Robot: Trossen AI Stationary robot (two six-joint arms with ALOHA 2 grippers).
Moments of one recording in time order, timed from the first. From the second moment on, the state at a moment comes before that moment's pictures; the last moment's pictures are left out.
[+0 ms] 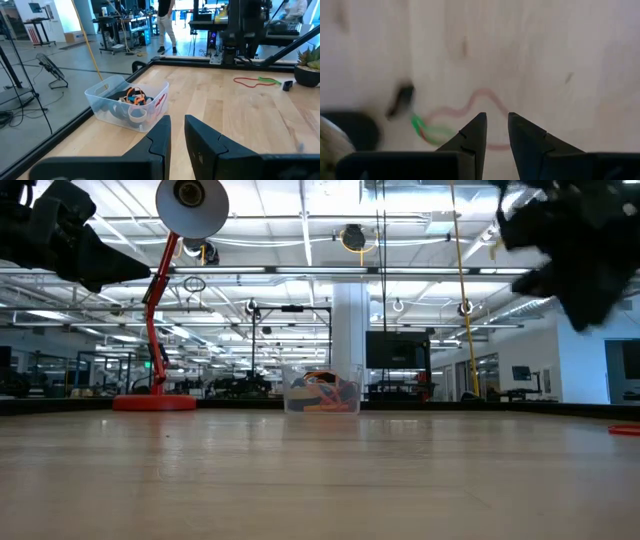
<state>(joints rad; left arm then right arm) -0.07 0.01 0.20 -0.32 -0.38 0.00 0.16 1.12 0.83 -1.03 -0.14 0.17</state>
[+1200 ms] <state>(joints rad) -0.07 0.01 0.20 -0.32 -0.40 0.00 0.33 1.42 0.69 -0.92 -0.03 0.16</state>
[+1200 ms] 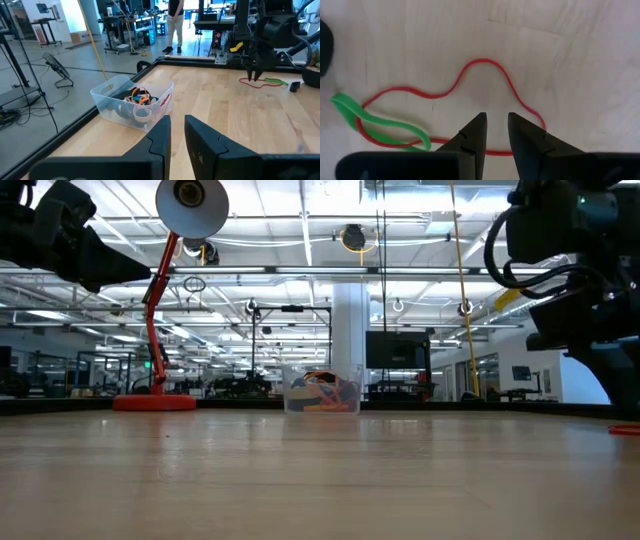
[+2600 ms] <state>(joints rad) -0.07 0.01 0.20 -0.32 -0.40 0.00 0.33 1.43 0.66 -0.74 0.02 -0.49</state>
